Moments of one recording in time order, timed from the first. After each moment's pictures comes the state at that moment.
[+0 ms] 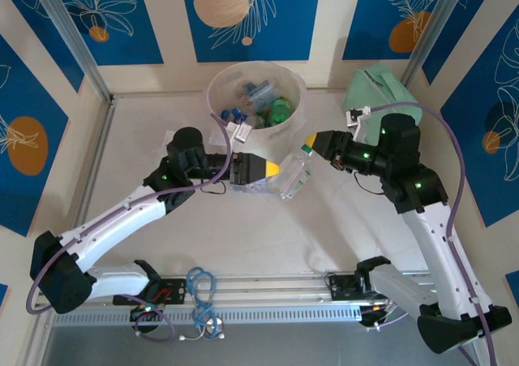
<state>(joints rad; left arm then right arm) -0.74 1.22 1.01 0.24 0.90 -1.01 0.27 0.93 1.20 -0.62 -0.70 0.86</state>
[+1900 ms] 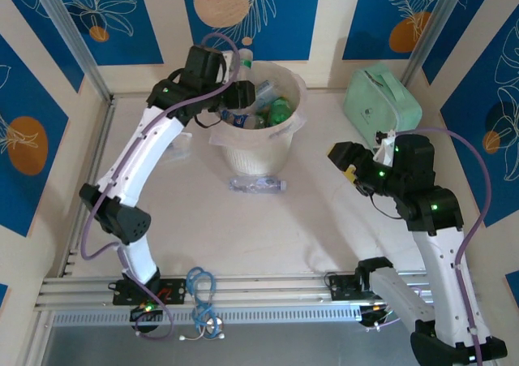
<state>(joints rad) -0.54 1.80 2.13 -0.98 0.07 -0.41 0.15 0.80 1.18 -0.96 -0.46 0.87</state>
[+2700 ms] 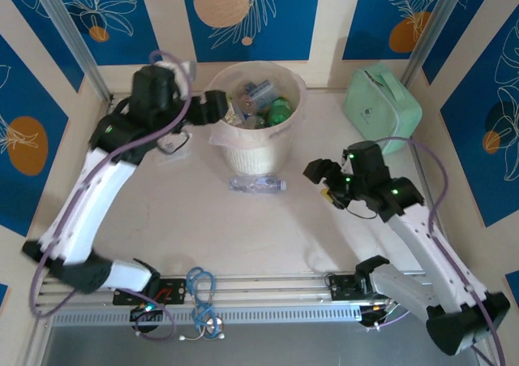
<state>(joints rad) -0.54 1.33 1.76 -0.88 -0.03 -0.44 0.40 0.93 0.95 -0.85 -0.31 1.06</state>
